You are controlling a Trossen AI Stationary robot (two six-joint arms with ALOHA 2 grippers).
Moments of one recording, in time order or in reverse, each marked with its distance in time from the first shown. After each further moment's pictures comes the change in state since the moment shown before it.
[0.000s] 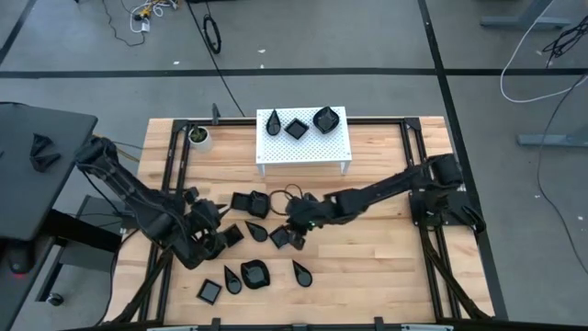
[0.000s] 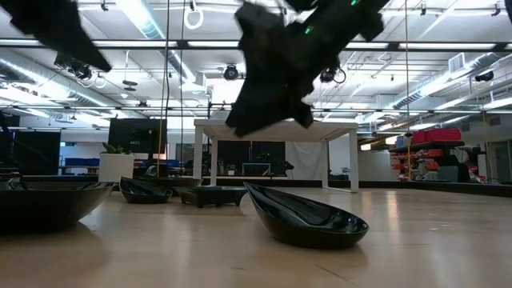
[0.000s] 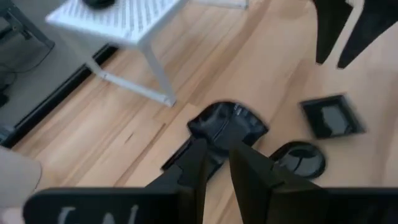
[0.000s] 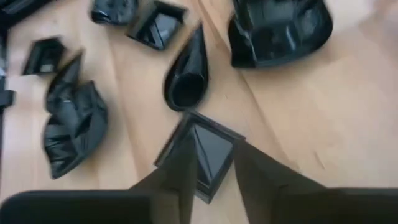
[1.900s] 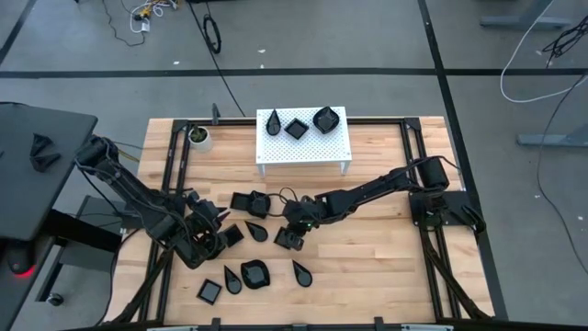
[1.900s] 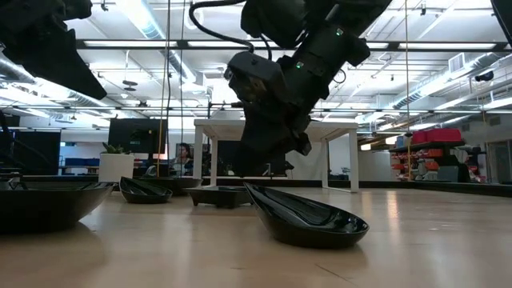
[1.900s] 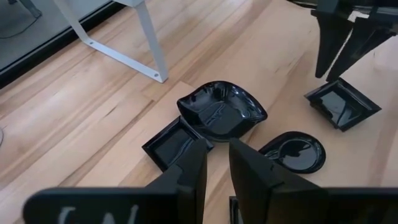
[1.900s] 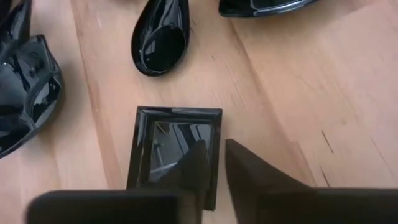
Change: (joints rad) left arm -0.009 0.000 -0.123 0.141 0.028 -0.119; right arm -0.029 0.106 0.039 -0.059 -0.082 -0.035
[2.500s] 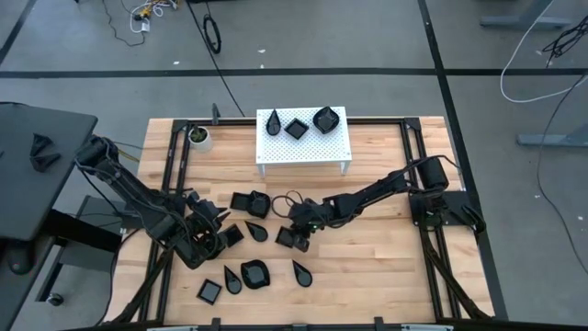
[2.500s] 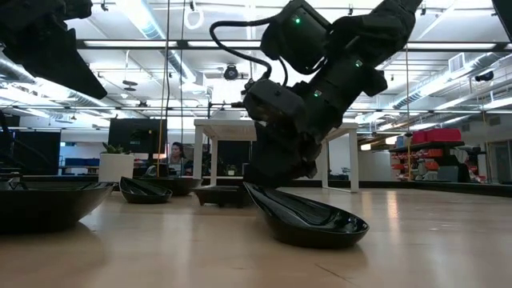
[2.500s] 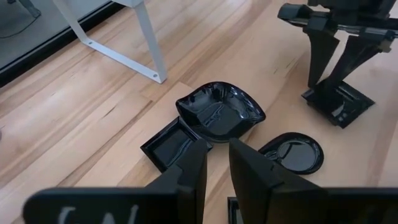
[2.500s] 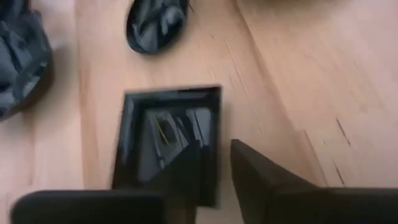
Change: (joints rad) left arm 0.000 0.000 0.000 0.006 -0.002 0.000; right arm 0.000 0.005 -0.186 0.285 -0.013 -0.053
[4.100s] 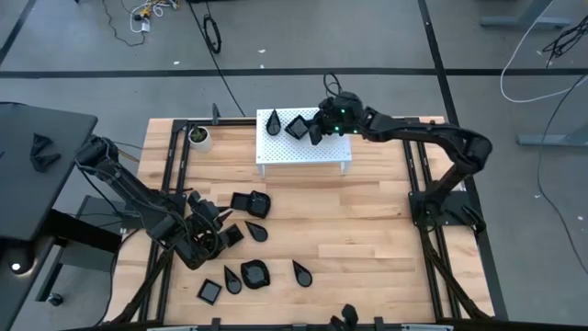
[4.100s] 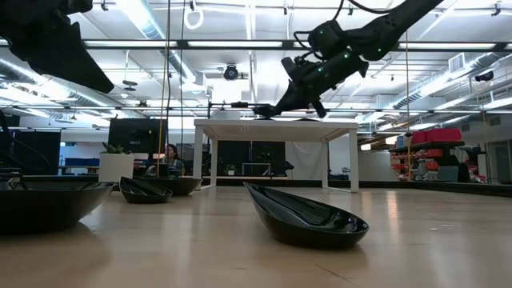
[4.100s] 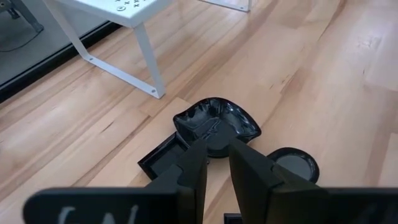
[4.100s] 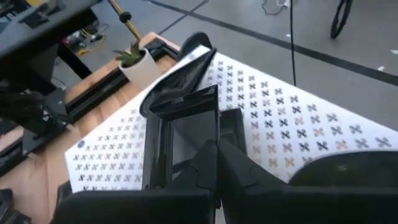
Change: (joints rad) left arm 0.002 0.000 0.000 0.038 -0.055 0.032; right arm -0.715 -0.375 -0.002 0.000 -0.156 -0.180
